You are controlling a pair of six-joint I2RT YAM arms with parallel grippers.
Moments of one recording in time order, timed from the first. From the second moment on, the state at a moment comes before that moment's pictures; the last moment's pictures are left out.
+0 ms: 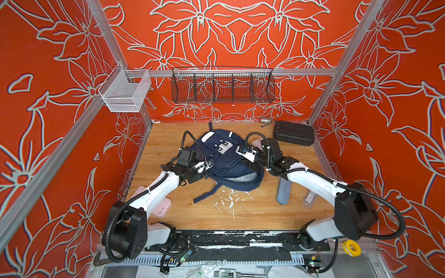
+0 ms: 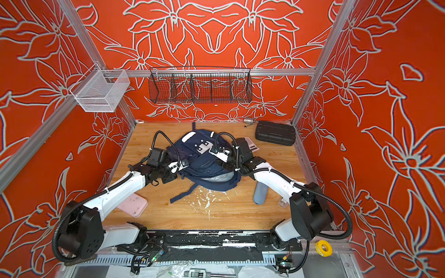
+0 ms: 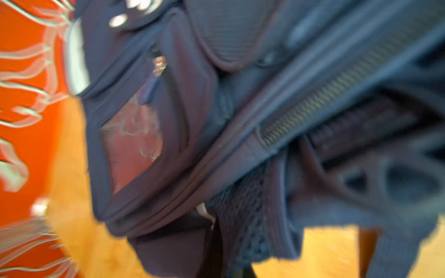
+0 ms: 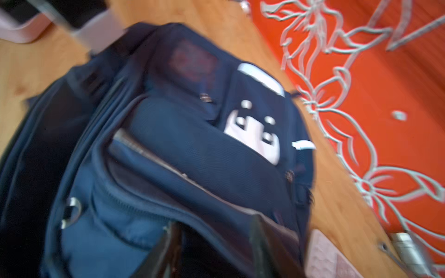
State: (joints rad) left arm -0.29 1.31 0.87 -0.57 0.06 0.83; right arm 0.53 1.45 1.00 -0.09 -0.31 -0.57
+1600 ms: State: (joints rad) left arm -0.45 1.45 1.21 -0.81 0.52 0.13; right arm 1.06 1.42 0.66 0.31 0.38 -0.17
